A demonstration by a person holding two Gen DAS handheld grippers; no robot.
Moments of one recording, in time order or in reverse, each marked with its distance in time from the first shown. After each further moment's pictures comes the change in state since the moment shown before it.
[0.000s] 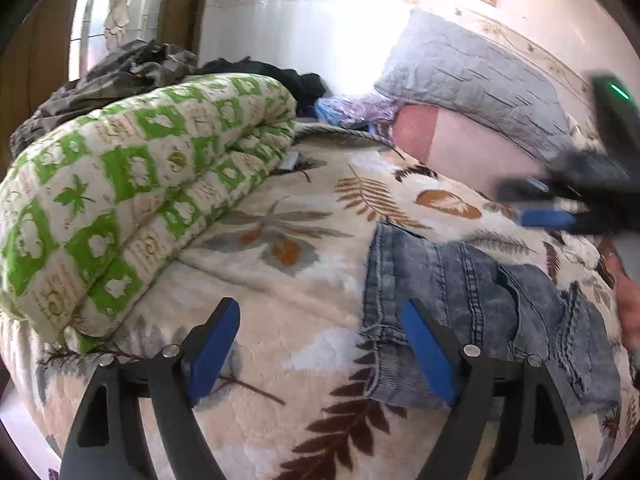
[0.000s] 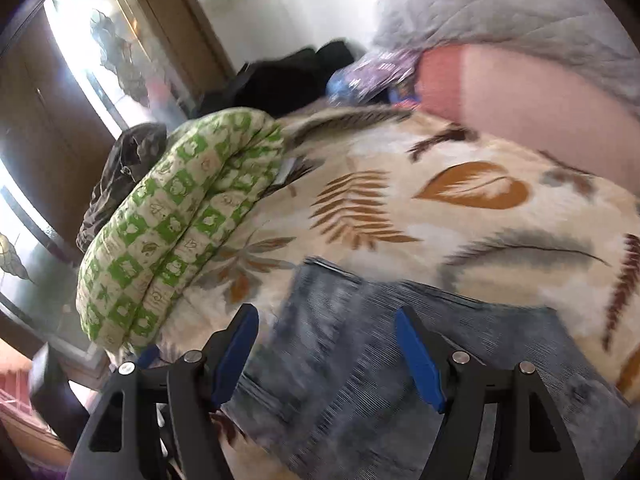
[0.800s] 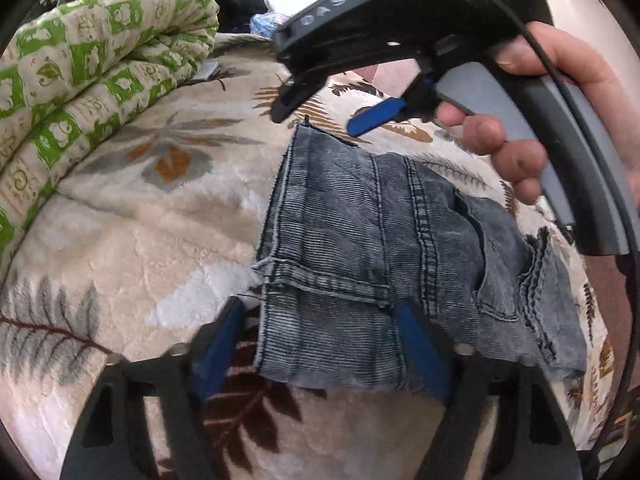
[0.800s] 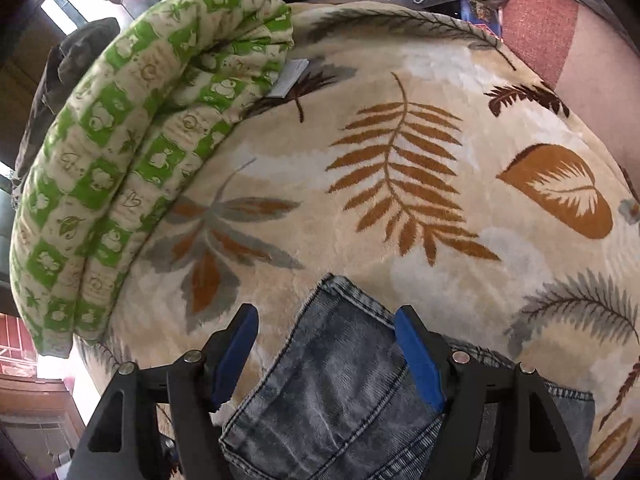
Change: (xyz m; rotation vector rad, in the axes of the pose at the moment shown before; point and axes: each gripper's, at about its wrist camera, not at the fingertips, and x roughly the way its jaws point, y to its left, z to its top) left arm 0.056 -0.037 -0.025 -0.009 0.276 -0.222; right arm 0.140 0.028 0.051 -0.135 0.391 -0.082
